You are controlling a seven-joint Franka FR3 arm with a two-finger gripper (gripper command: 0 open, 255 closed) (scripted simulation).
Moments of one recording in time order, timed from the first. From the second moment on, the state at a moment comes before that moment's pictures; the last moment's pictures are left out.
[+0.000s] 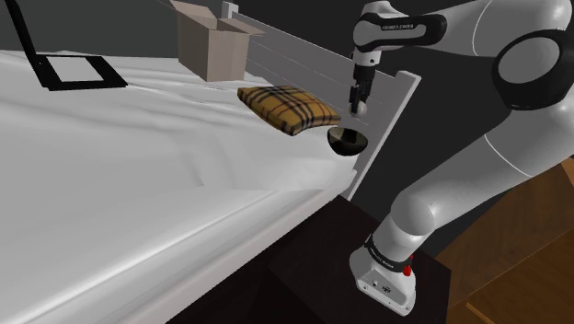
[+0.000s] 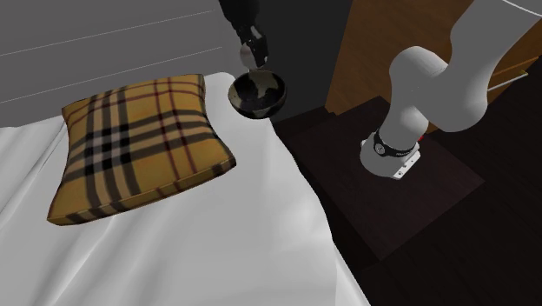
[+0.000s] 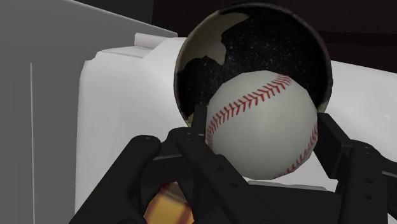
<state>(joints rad) -0.22 -0.27 -0.30 -2.06 -0.29 1.65 -0.45</state>
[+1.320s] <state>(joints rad) -0.24 -0.24 -0.33 -2.22 -0.31 1.85 -0.43</state>
